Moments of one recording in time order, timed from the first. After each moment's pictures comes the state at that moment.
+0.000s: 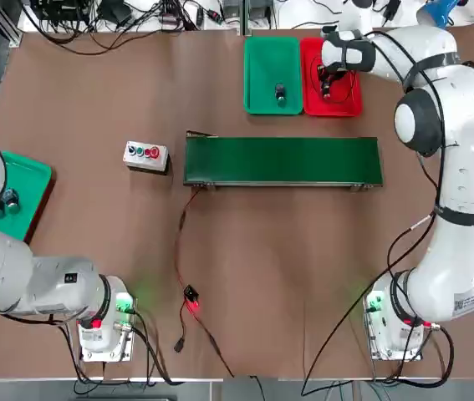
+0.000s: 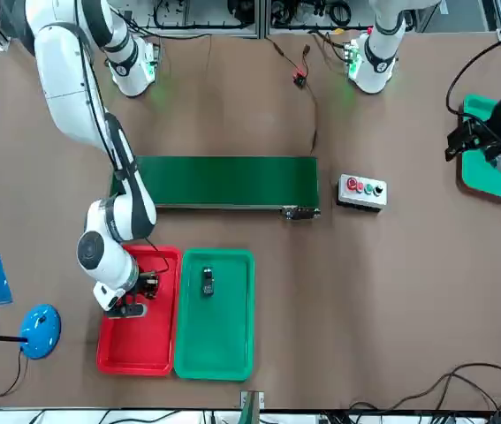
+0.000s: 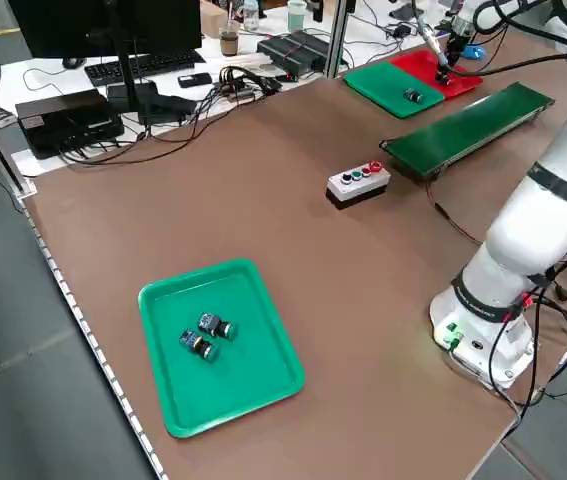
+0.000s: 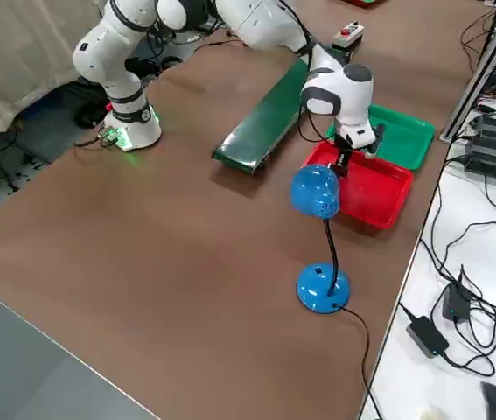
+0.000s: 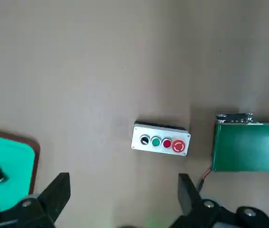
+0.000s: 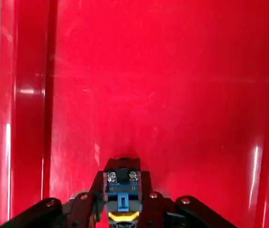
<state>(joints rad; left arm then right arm) 0.05 0.02 -0.08 -1.55 -0.02 1.52 -0.02 0.26 0.80 -0.07 -1.50 0.12 2.36 0.09</state>
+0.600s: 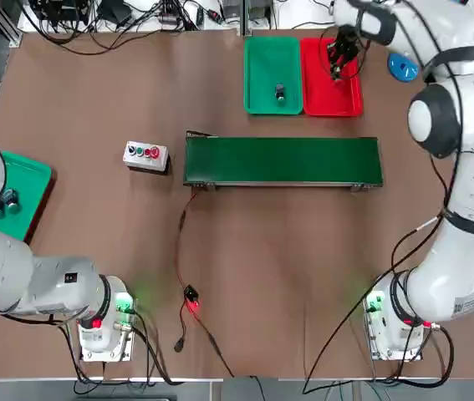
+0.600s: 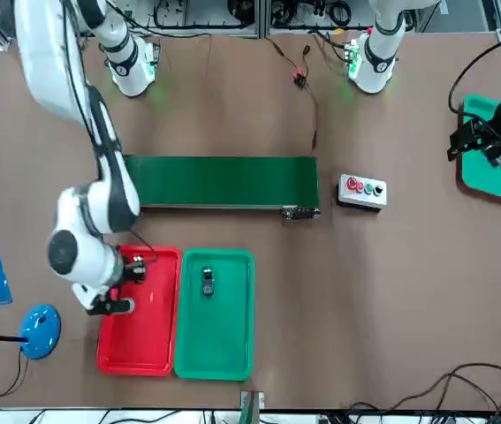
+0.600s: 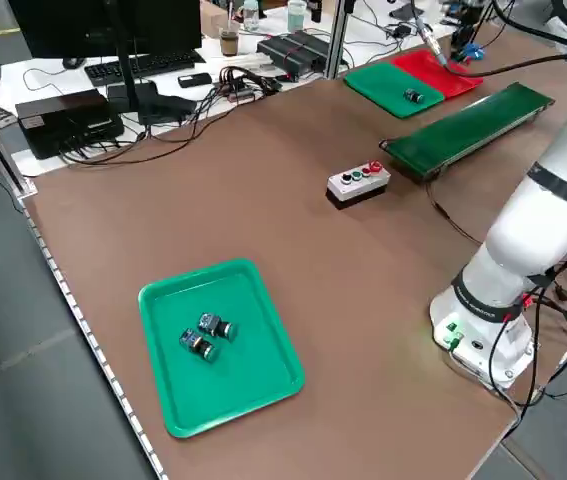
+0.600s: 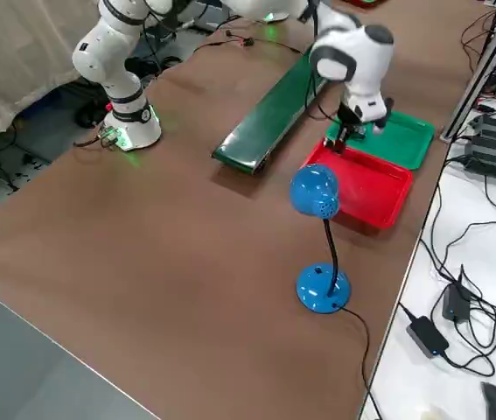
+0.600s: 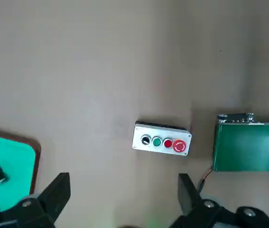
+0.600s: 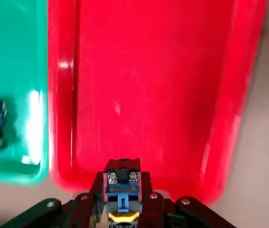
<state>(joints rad) 0.05 0.02 -0.09 -1.55 -0.02 1.52 -0.02 0.25 0.63 -0.09 -1.40 0.11 1.92 0.05</state>
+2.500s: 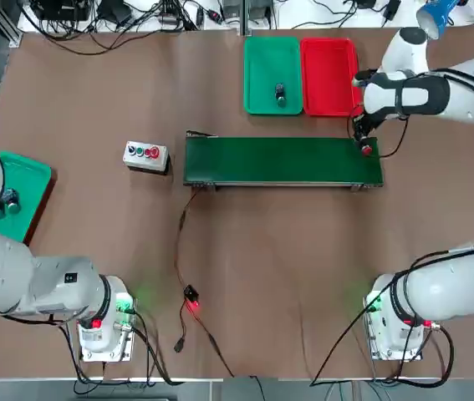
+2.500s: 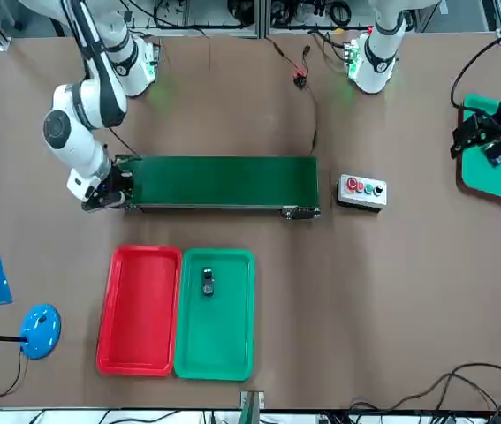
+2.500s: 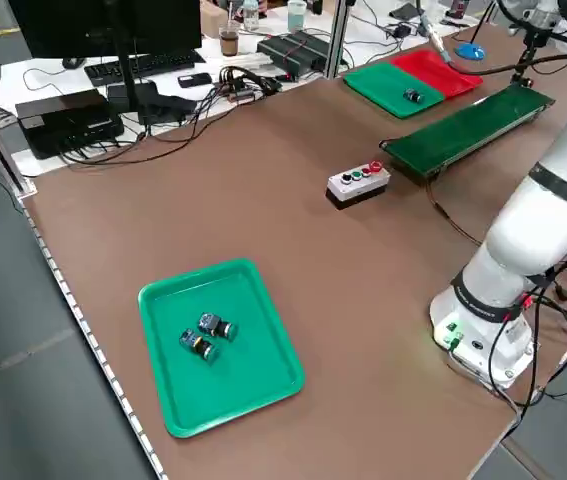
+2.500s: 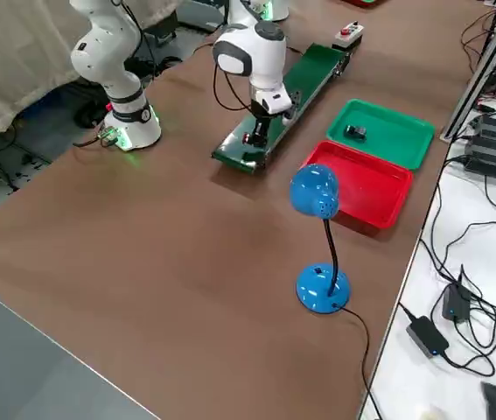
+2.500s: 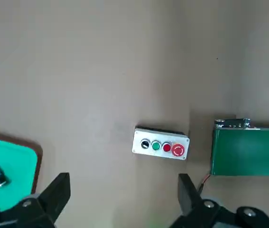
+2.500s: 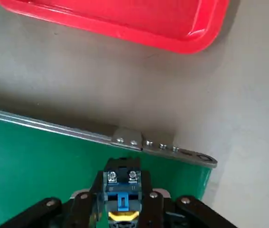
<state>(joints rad) 0.05 -0.01 -0.09 -1.54 -0.02 1.53 -0.03 0.23 0.06 -0.07 -2.43 0.04 2.44 -0.09</state>
